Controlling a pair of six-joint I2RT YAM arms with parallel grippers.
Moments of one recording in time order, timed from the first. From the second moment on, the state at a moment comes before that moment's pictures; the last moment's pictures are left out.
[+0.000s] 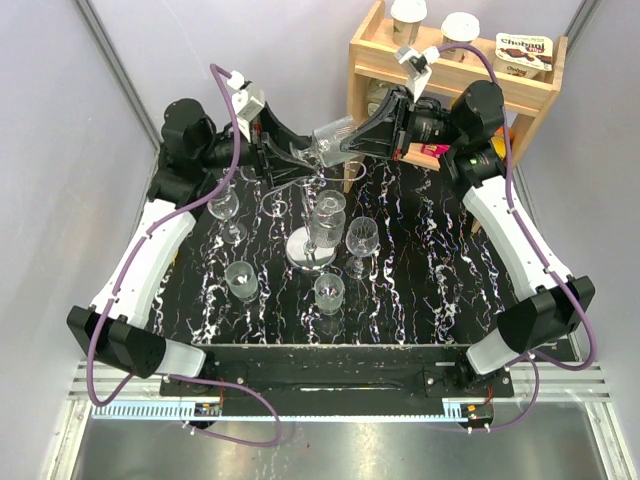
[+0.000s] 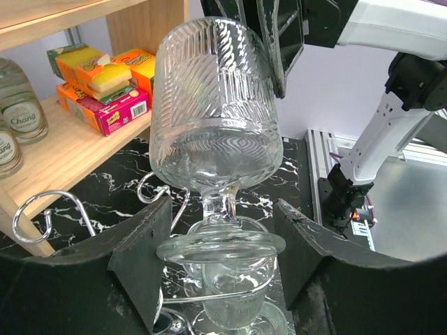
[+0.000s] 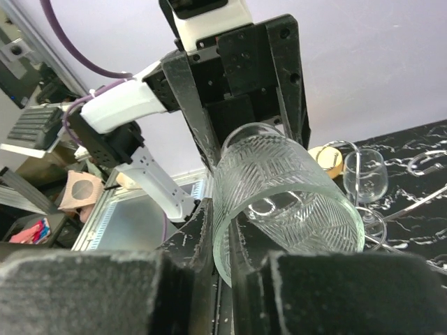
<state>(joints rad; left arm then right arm) -0.32 1.39 1.56 -0.06 1.13 -0.20 0.35 1.55 1.69 0.33 -1.23 0.79</state>
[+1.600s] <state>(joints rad) -0.25 1.48 1.67 -0.16 1.10 -0.16 0.43 1.54 1.70 -0.43 -0.96 0.03</state>
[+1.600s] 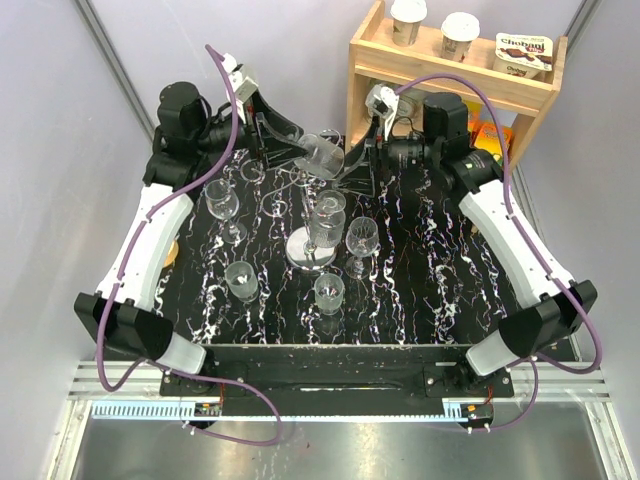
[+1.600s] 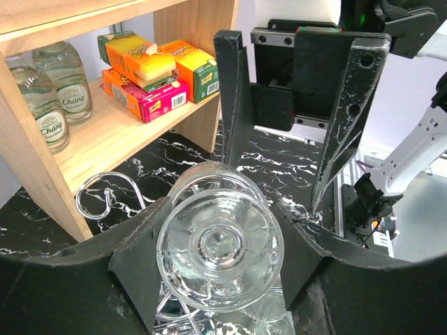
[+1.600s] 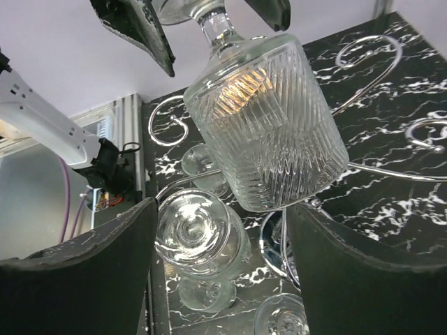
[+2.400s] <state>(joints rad) -0.29 1.57 1.83 -0.12 1.10 -0.28 0.47 1.60 1.94 -0.68 -0.82 -0.26</state>
